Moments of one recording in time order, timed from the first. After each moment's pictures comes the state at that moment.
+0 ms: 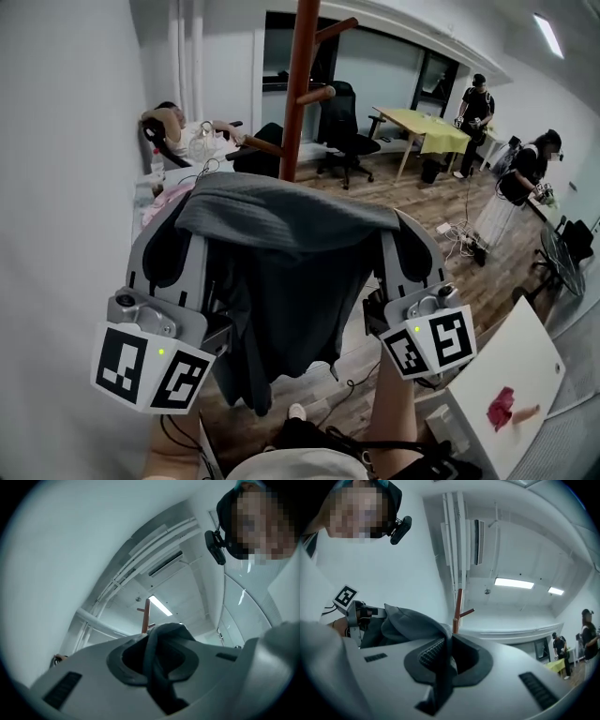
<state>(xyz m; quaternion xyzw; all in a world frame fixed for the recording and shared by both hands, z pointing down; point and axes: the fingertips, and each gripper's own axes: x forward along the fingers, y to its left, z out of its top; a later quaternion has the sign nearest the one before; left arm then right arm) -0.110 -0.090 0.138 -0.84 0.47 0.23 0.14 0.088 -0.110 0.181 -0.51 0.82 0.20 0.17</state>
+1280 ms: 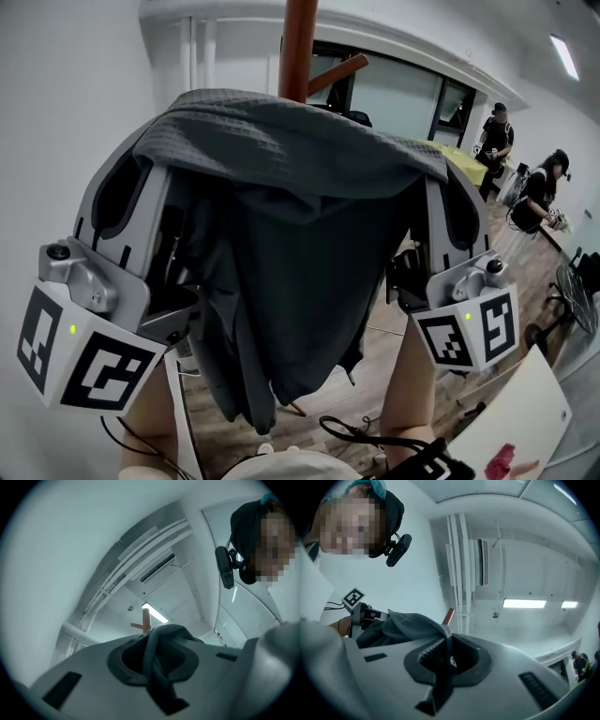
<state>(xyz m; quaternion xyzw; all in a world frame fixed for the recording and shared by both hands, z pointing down) -0.083 -0.135 0.017 -0.84 0.43 0.24 0.22 0.114 -0.164 0.049 -0.44 0.80 0.31 0.27</state>
